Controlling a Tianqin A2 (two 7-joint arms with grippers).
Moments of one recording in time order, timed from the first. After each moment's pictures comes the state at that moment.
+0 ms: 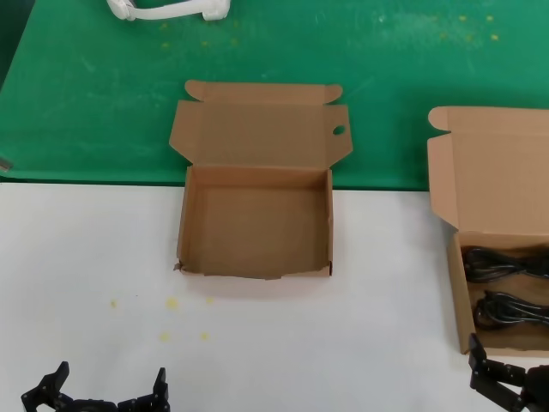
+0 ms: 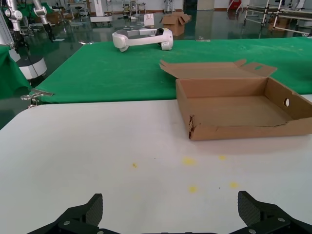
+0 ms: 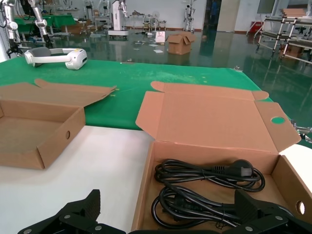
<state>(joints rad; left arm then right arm) 0.00 -0.30 1.60 -1.60 -1.80 0.00 0.00 0.03 0.31 -1.64 1.59 1.83 0.01 -0.04</state>
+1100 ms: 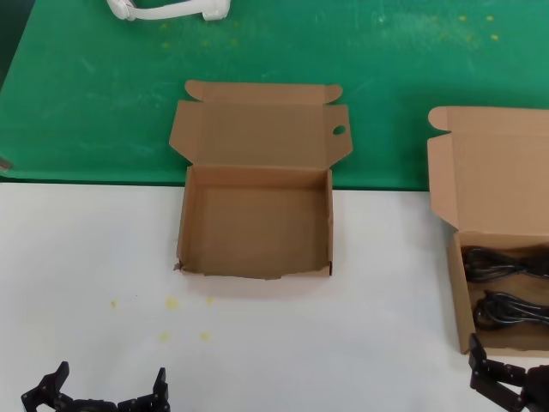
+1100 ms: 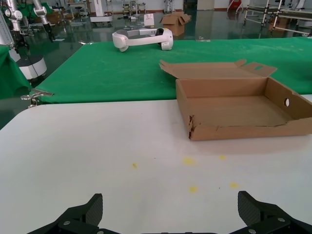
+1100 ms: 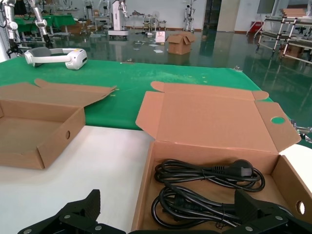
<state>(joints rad) 0.00 -0.30 1.60 -1.60 -1.80 0.00 0.00 0.03 0.31 -1.64 1.59 1.83 0.01 -0.04</state>
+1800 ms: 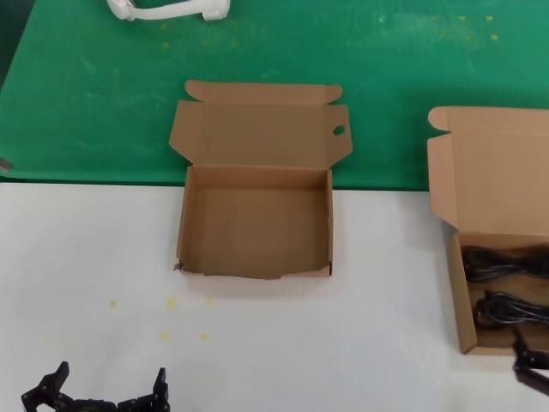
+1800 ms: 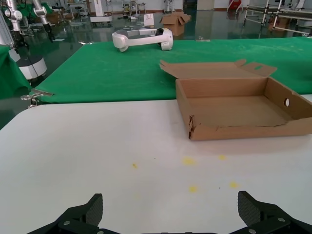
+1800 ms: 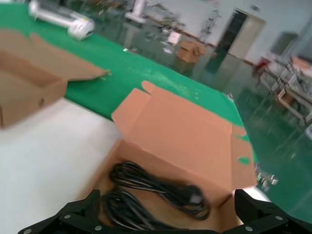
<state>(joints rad) 0.00 -0.30 1.60 -1.60 -1.80 0.00 0.00 0.07 0.57 -1.80 1.64 2.01 0.25 -0.30</state>
